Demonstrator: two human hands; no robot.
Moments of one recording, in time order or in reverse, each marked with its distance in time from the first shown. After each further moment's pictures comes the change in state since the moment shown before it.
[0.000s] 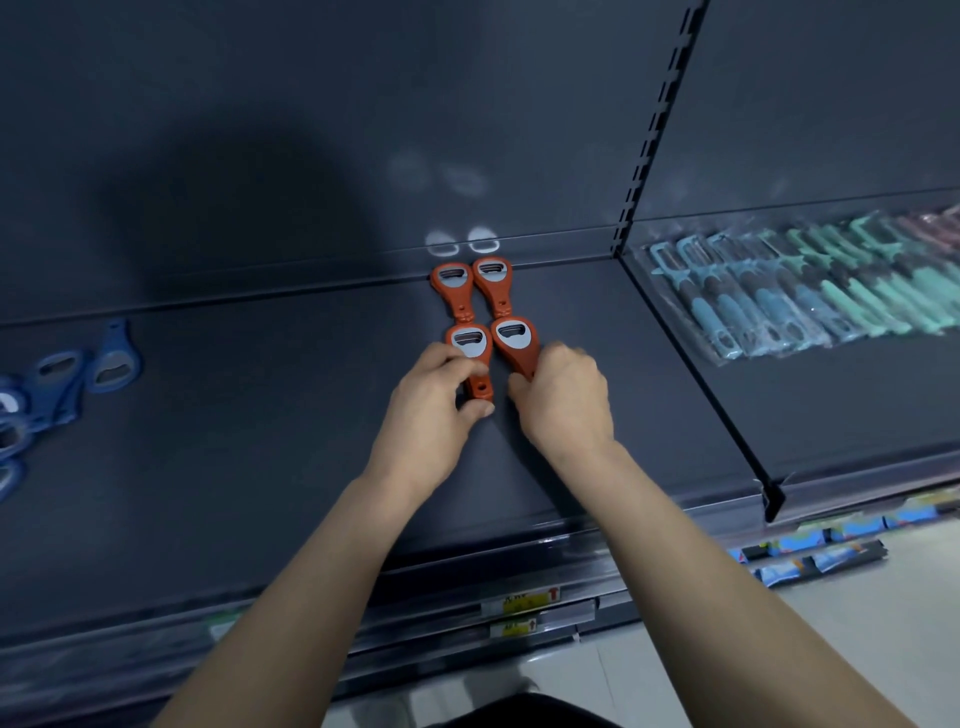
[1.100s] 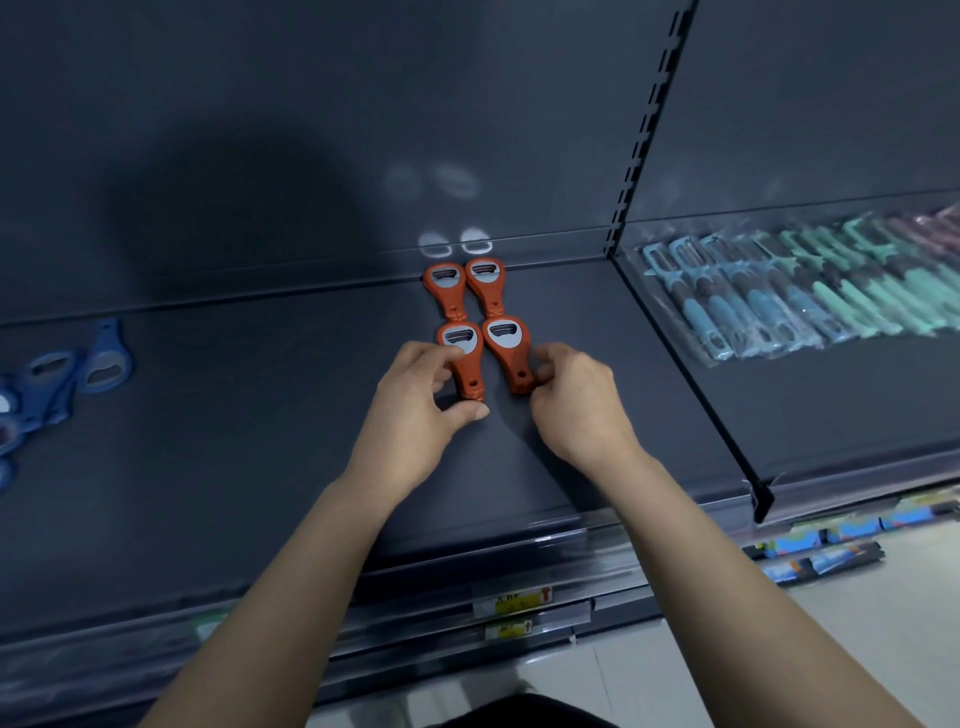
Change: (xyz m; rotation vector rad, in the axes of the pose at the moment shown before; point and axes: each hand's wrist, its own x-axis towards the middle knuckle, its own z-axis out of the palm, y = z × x) left_hand -0.003 0.000 -0.007 -0.147 -0.022 -0.143; right_hand -0.004 0.024 -0.015 0.191 -0.076 -0.119
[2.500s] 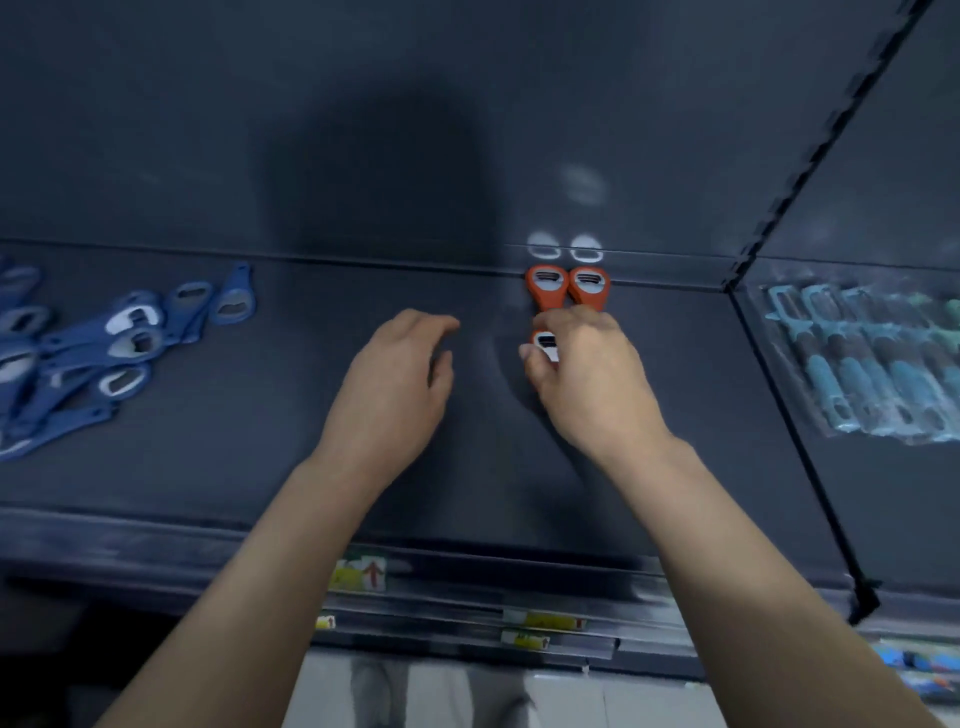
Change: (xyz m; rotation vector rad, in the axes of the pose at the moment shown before) left_hand -0.022 0.004 -0.068 0.450 0.251 0.034; right_hand 0.011 -0.062 0.010 -0.312 -0.066 -0.443
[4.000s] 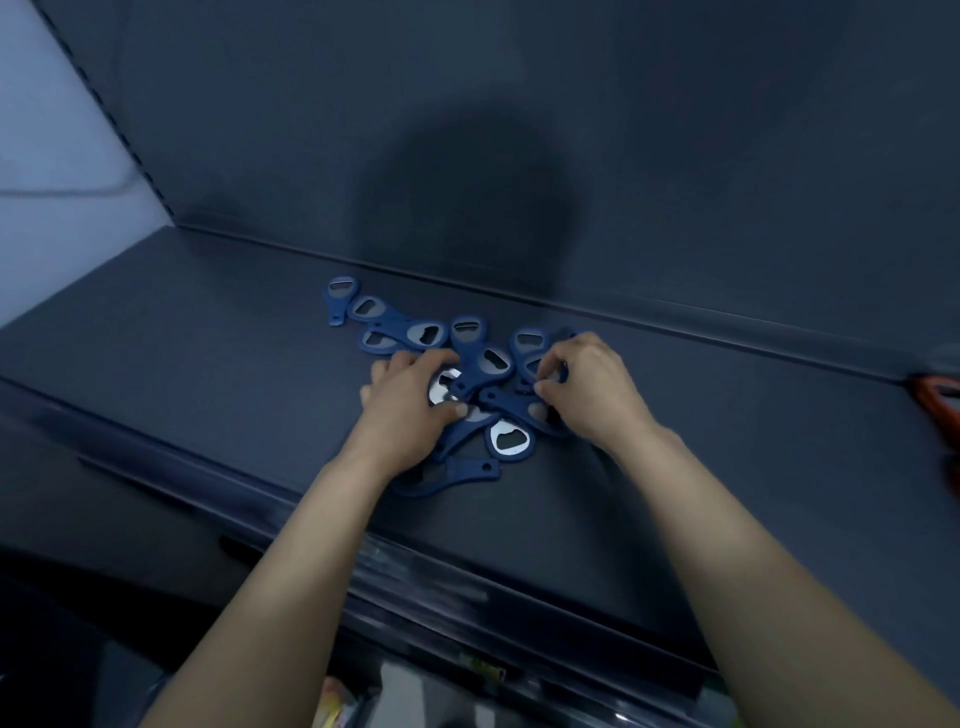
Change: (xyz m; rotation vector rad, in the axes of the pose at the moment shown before) left_hand -0.013 -0.283 -0.151 -0.055 -0.089 -0.467; right_hand 0.108 -0.256 0.156 0.242 -0.217 -0.105
